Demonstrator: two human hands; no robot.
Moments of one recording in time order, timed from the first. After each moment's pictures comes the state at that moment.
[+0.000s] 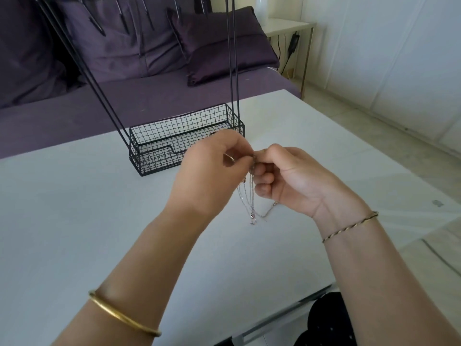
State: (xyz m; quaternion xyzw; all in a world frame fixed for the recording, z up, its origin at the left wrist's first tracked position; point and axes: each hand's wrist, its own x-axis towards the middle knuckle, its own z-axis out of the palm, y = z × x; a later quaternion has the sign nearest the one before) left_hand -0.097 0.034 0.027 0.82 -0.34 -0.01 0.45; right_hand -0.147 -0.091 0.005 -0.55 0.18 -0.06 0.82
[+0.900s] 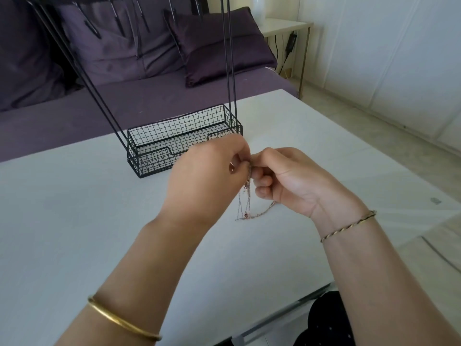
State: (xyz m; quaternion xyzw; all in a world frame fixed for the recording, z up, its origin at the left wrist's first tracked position) left_hand -0.101 0.035 0.029 0.86 -0.39 0.08 0.33; right_hand -0.150 -0.091 0.007 -0.61 0.19 -0.06 0.77
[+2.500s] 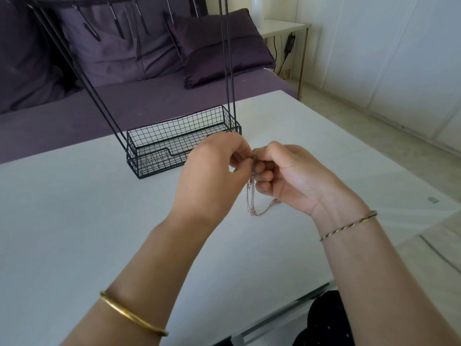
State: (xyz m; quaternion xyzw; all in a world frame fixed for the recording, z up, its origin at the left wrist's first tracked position) left_hand -0.099 0.027 0.021 0.82 -0.40 0.10 0.40; right_hand -0.151 -0.093 0.009 -0.55 0.19 -0.09 0.81
